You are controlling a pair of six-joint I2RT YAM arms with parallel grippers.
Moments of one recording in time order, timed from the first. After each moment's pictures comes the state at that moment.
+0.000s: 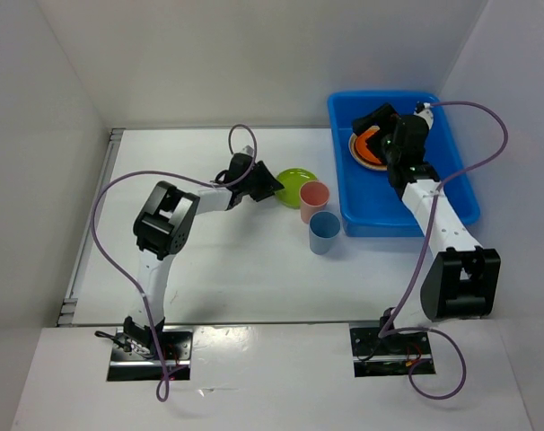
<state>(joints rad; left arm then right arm) -0.44 2.21 1.41 0.23 0.21 -0.93 0.04 1.47 1.22 -0.01 -0.01 0.82</state>
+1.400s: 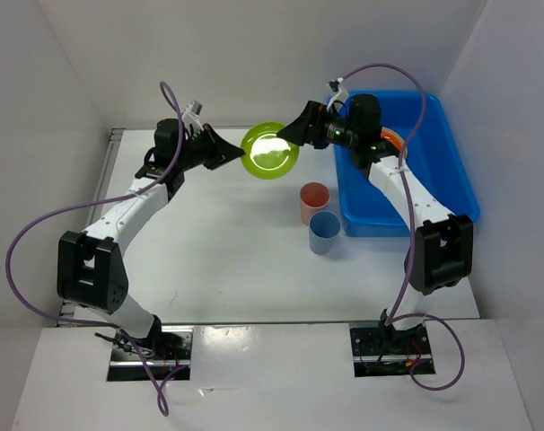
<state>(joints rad) -0.22 1.57 1.26 0.05 0.51 -0.81 0.27 1.68 1.49 -0.01 -0.65 0.58</state>
